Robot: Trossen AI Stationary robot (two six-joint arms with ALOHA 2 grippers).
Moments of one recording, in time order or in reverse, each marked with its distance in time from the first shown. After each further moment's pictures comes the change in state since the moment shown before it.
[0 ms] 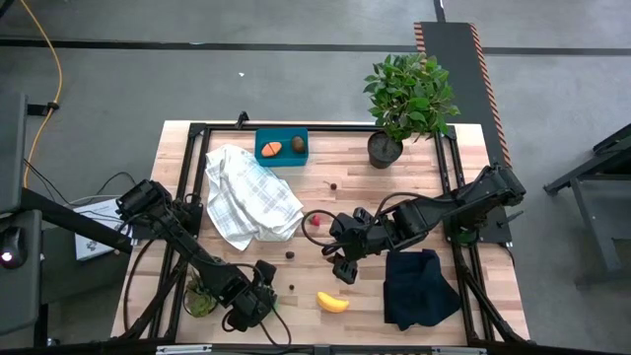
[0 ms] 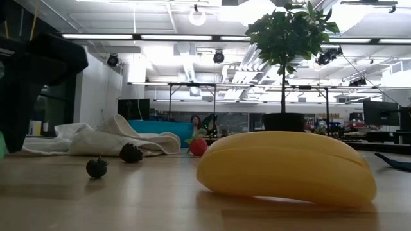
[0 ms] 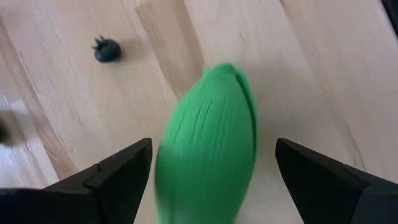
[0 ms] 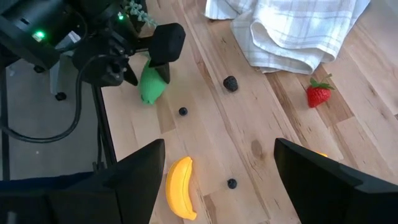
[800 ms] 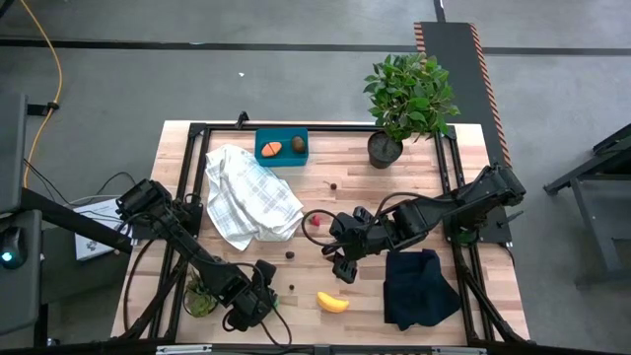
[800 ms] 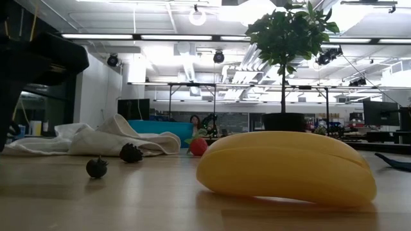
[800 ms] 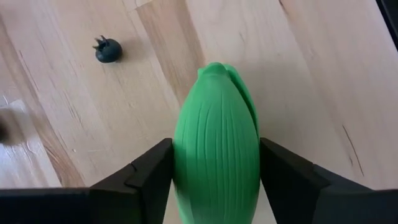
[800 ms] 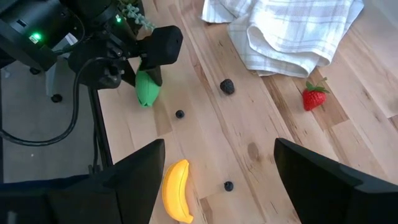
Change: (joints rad) left arm 0.000 -0.002 0.001 -0.002 0.015 -0.009; right arm 0.000 0.000 0.000 0.000 0.017 -0.007
